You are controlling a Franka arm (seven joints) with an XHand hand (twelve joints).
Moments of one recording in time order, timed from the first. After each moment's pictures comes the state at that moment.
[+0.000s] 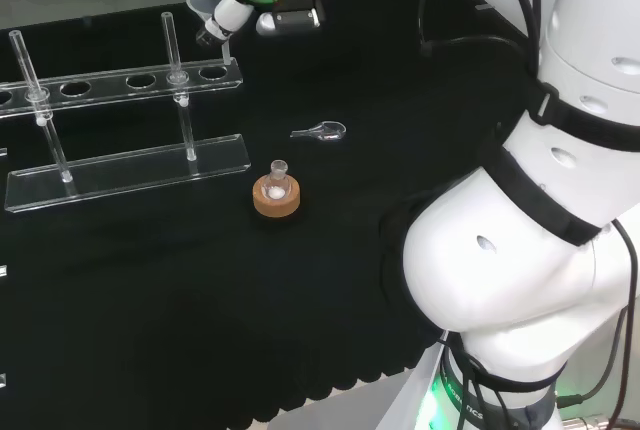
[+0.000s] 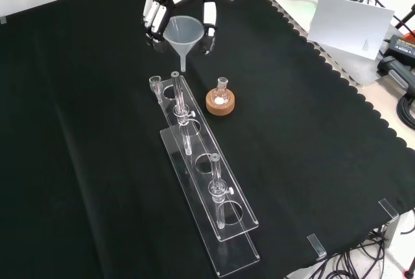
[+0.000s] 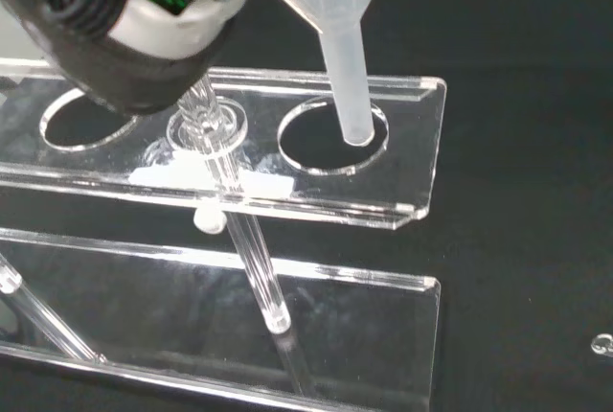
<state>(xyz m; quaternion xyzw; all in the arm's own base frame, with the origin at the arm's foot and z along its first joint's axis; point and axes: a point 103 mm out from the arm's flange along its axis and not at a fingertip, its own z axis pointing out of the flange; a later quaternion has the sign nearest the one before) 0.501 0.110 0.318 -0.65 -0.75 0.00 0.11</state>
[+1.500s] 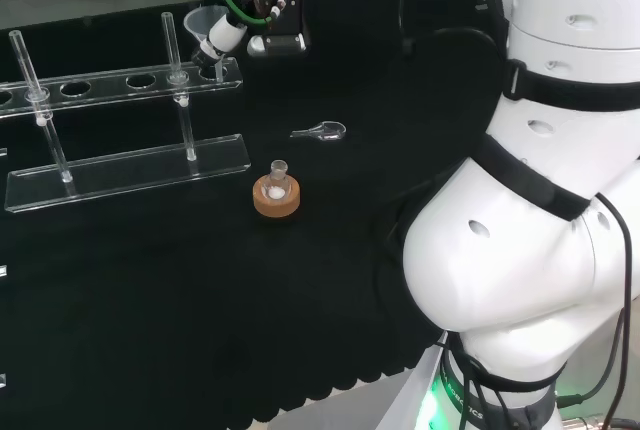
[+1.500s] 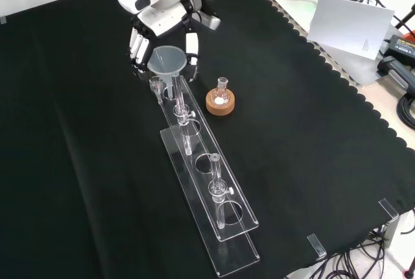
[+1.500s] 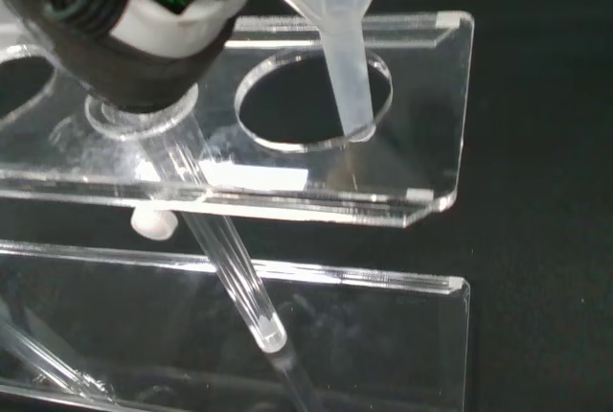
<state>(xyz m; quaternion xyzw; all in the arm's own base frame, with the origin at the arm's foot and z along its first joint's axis) 0.544 0.114 0.257 -0.65 -0.74 -0.01 0.14</state>
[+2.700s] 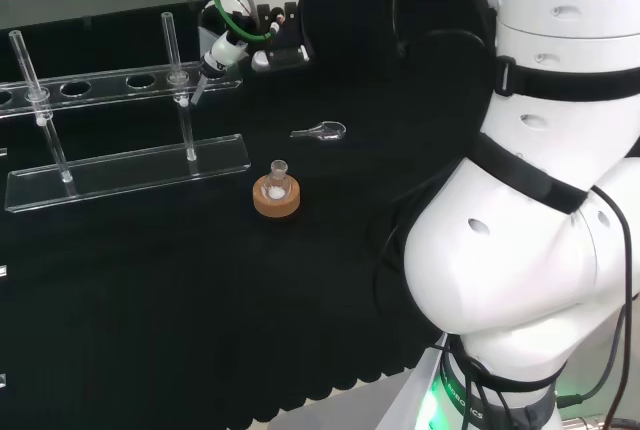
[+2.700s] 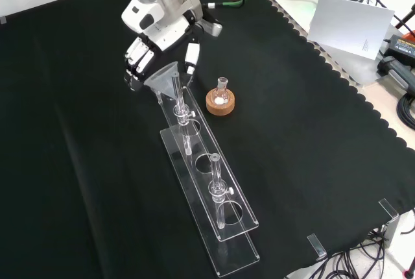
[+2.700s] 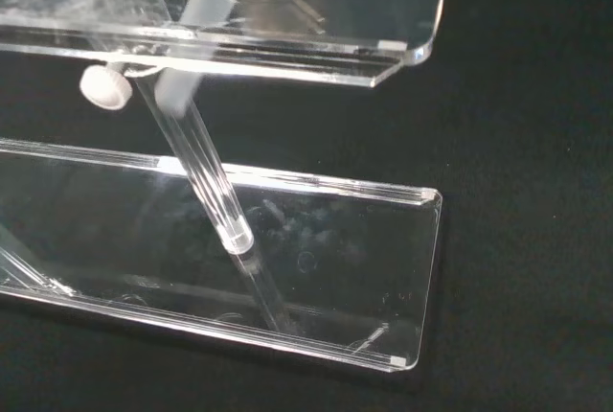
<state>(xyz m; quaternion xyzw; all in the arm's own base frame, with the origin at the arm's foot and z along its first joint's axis) 0.536 0.112 0.236 -0.64 -0.75 0.05 0.14</state>
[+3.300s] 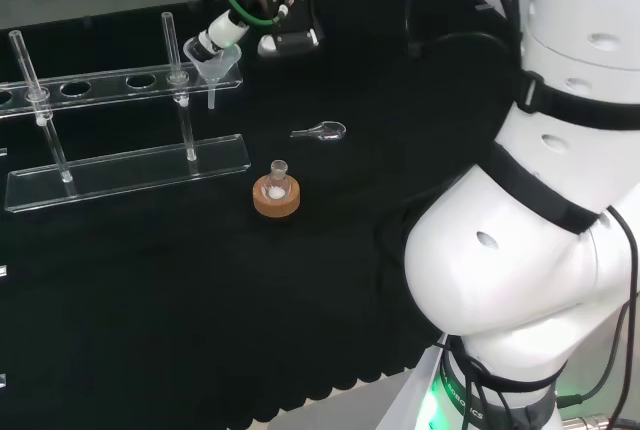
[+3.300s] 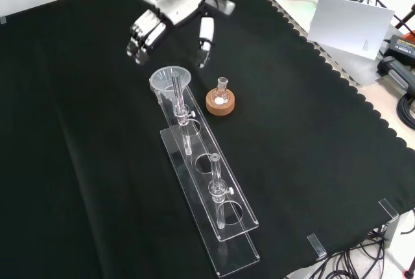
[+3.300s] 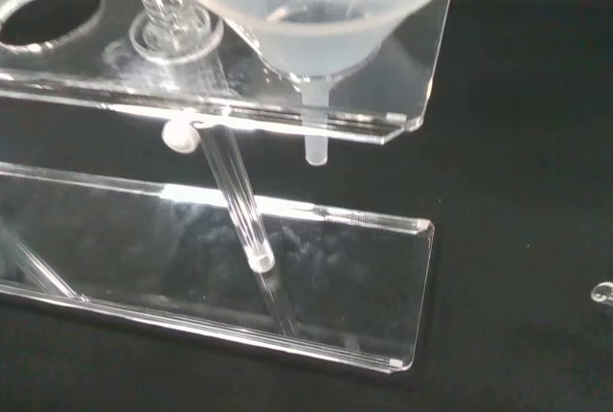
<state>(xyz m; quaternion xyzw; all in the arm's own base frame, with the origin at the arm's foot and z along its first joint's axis) 0.501 0.108 0.287 -0.64 -0.76 0.03 0.12</state>
